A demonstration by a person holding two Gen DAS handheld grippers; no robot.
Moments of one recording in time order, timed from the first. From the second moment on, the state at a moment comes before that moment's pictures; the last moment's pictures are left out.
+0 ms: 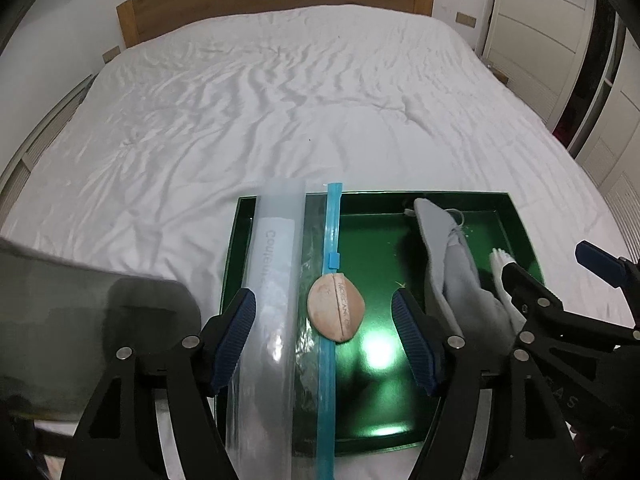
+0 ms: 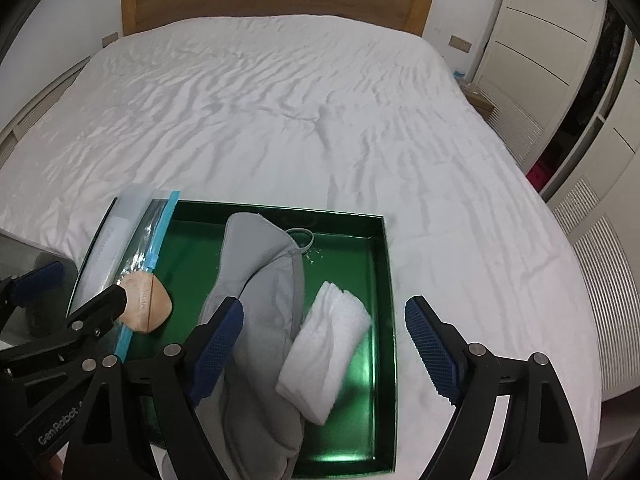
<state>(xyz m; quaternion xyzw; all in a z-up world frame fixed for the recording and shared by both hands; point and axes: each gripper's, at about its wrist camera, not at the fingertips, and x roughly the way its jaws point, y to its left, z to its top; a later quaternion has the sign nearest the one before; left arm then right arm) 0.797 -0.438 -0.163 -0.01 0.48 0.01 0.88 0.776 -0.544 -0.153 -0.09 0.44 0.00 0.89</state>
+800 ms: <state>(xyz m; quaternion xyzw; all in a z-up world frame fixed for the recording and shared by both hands) 0.581 -0.350 -0.060 -0.09 0.44 -0.08 0.89 0.517 -0.490 -0.061 -0.08 0.40 -0.01 0.91</state>
